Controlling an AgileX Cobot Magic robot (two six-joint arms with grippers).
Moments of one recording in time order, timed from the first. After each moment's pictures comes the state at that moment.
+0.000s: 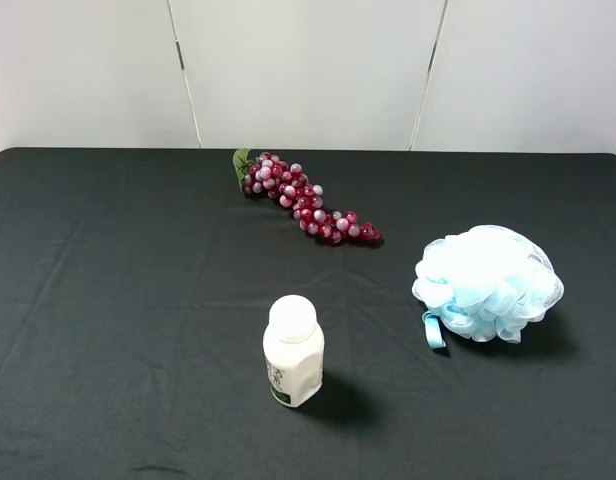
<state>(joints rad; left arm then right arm) 0.12 -0.01 -0.49 -0.06 1.06 0.09 0.00 -0.01 -0.50 0.03 1.02 -0.01</state>
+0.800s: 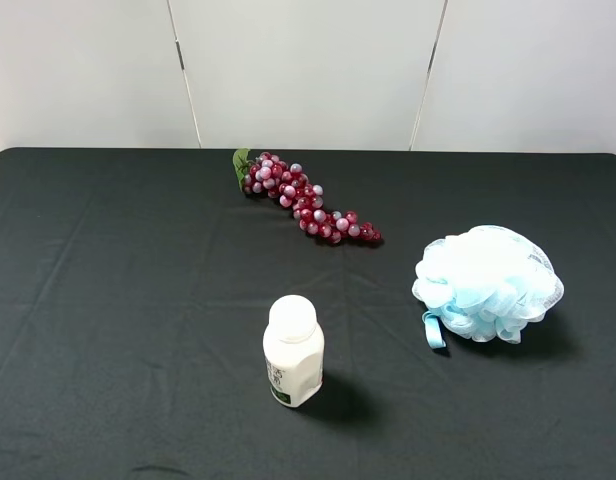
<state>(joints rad) 0.12 -0.01 -0.49 -0.06 1.06 0.09 0.00 -0.01 -0.50 0.03 1.02 -0.01</state>
